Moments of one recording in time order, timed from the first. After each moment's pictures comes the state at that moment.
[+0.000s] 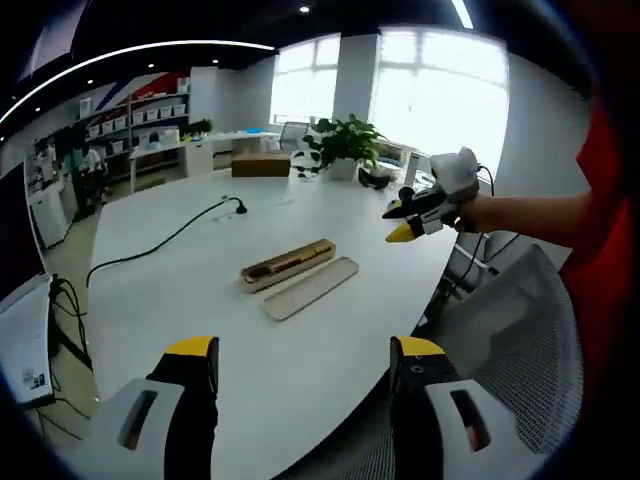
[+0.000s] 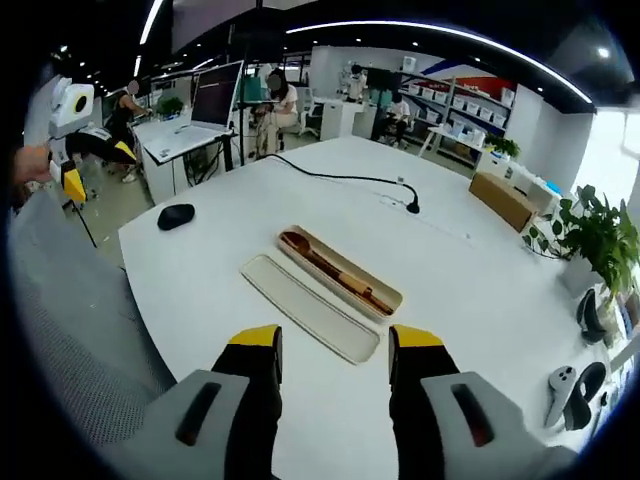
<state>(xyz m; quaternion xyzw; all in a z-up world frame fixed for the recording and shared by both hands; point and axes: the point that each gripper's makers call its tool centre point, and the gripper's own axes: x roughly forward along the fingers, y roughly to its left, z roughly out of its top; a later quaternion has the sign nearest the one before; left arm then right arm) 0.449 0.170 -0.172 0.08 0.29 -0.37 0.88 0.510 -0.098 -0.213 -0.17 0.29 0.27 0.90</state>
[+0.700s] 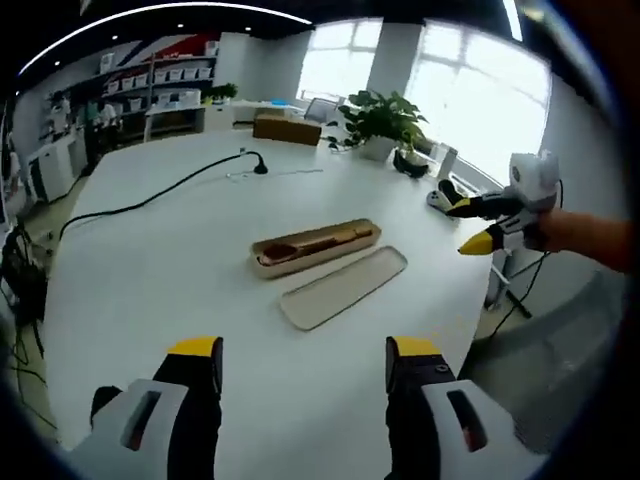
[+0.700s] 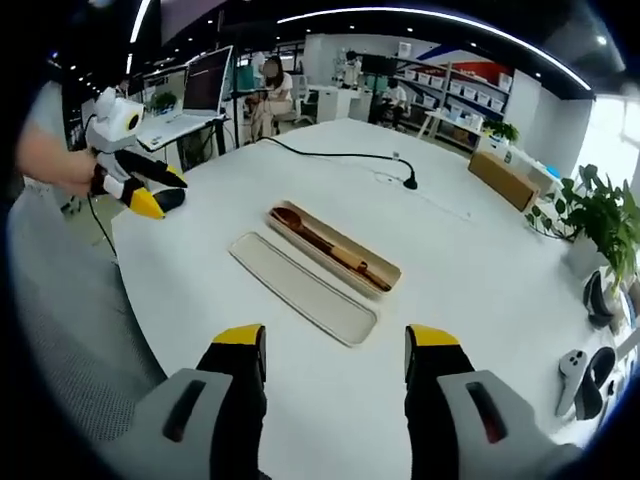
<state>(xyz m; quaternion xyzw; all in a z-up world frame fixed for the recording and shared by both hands) 0.532 0.131 -0.271 0.05 0.33 -0.34 0.88 0.520 -0.118 -0.257 -0.16 0.33 0.27 0.89</state>
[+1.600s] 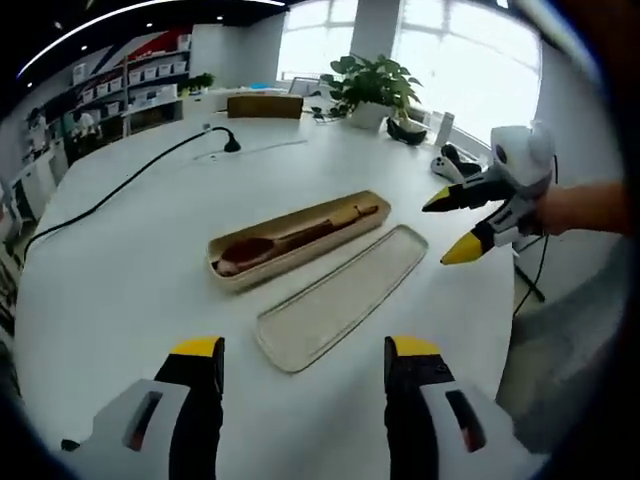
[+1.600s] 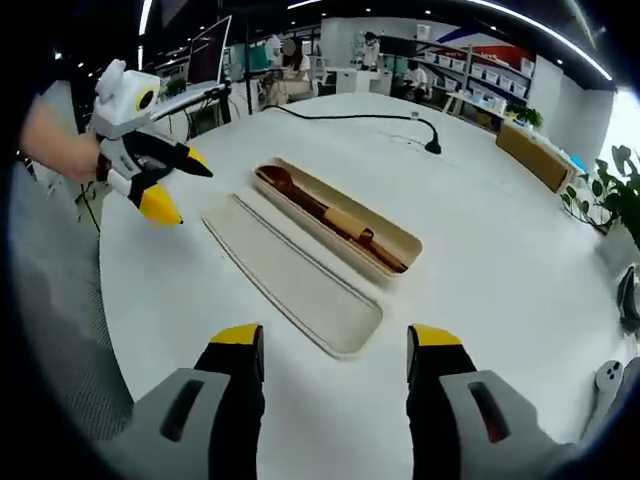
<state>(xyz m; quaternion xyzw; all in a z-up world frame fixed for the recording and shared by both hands) 0.571 0.082 -0.329 0.07 0.37 -0.34 0.86 0.564 -0.115 -0.335 -0.12 0.38 0.31 0.86</state>
